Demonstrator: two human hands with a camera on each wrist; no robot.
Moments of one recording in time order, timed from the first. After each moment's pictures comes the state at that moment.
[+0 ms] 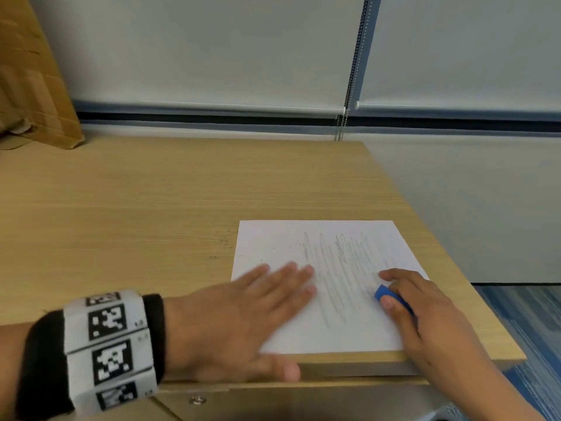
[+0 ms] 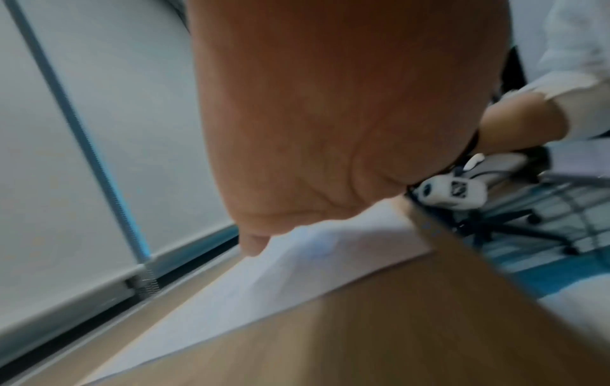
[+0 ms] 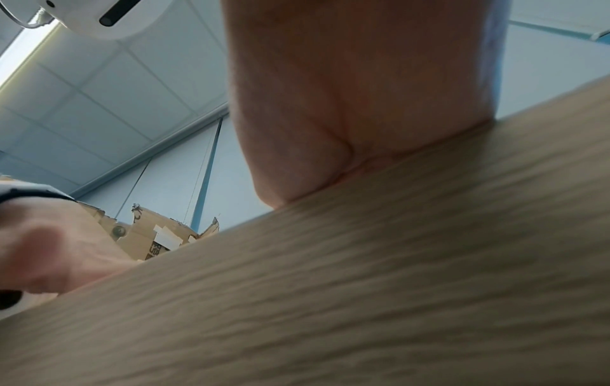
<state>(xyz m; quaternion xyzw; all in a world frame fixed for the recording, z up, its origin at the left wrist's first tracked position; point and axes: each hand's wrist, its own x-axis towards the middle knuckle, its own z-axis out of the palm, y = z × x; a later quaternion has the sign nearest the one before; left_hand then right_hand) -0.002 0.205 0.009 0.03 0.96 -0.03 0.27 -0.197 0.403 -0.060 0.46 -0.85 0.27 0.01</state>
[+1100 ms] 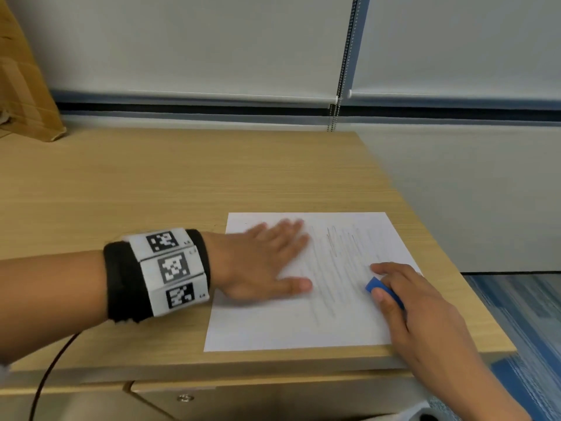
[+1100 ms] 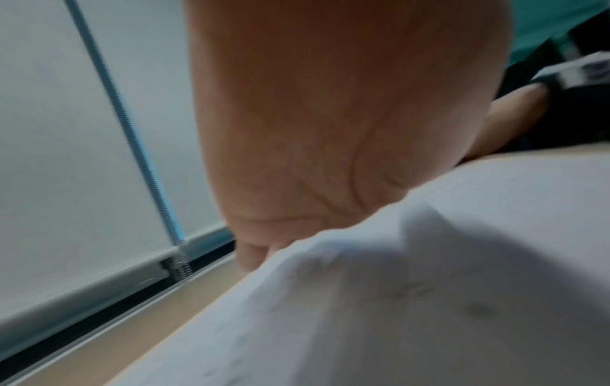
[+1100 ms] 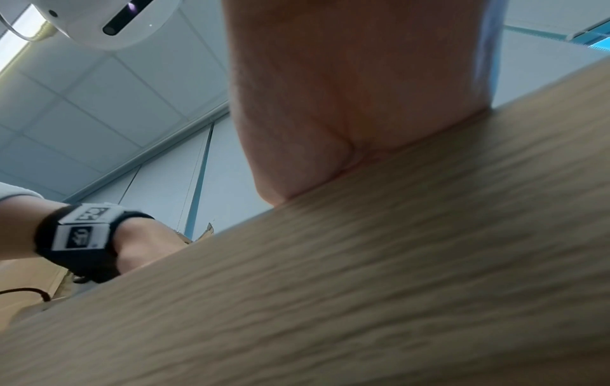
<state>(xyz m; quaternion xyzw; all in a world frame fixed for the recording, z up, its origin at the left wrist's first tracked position) -0.069 0.180 0.014 -0.05 0.96 0.00 0.28 -0.191 0.403 -0.058 0.44 -0.85 0.28 0.03</state>
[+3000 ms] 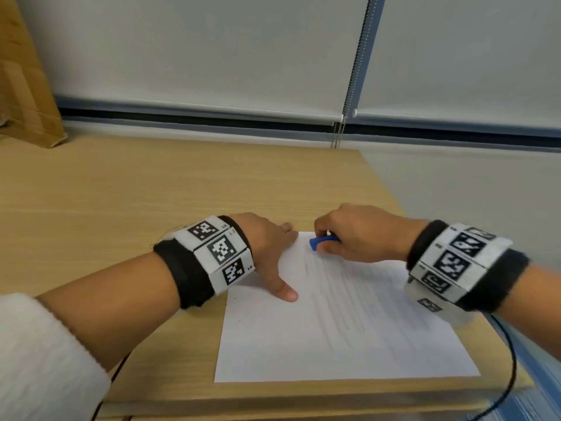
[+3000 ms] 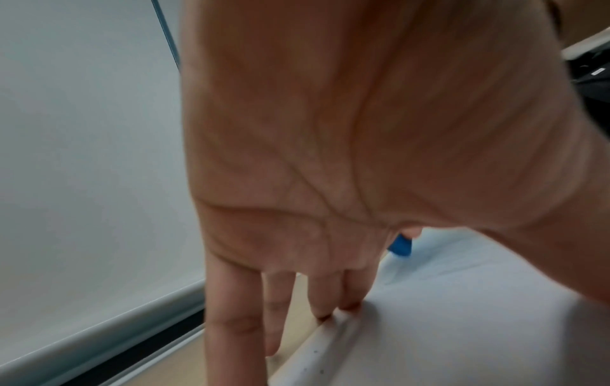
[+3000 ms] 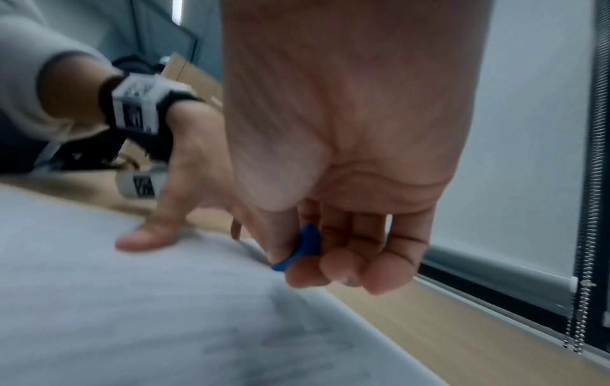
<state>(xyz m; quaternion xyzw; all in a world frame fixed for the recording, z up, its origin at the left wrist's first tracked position) -0.113 0.136 0.025 -0.15 0.94 -0.04 0.29 -0.242 0.257 0.035 0.64 -0.76 -0.07 -0.03</state>
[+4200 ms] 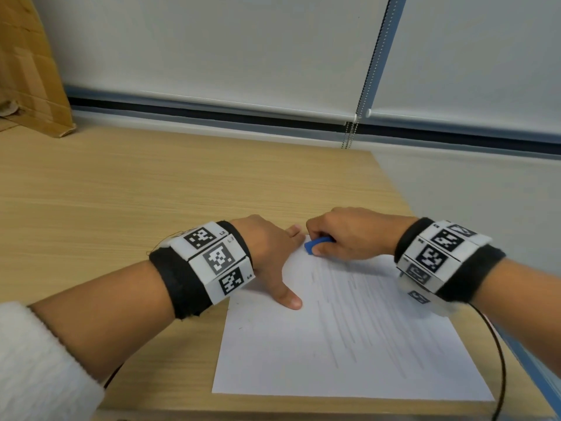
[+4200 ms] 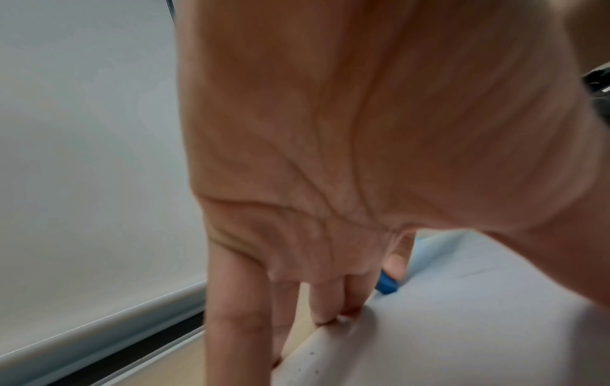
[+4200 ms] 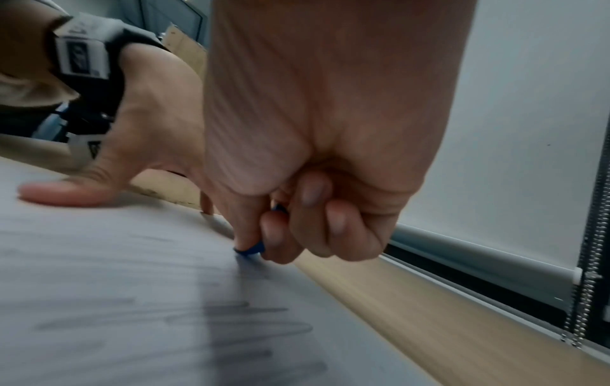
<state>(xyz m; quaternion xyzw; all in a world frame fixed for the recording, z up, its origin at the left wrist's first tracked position) -0.114 0.133 0.017 -0.15 0.94 -0.06 0.29 -0.254 0.228 0.027 0.71 -0.69 -0.07 -0.09</state>
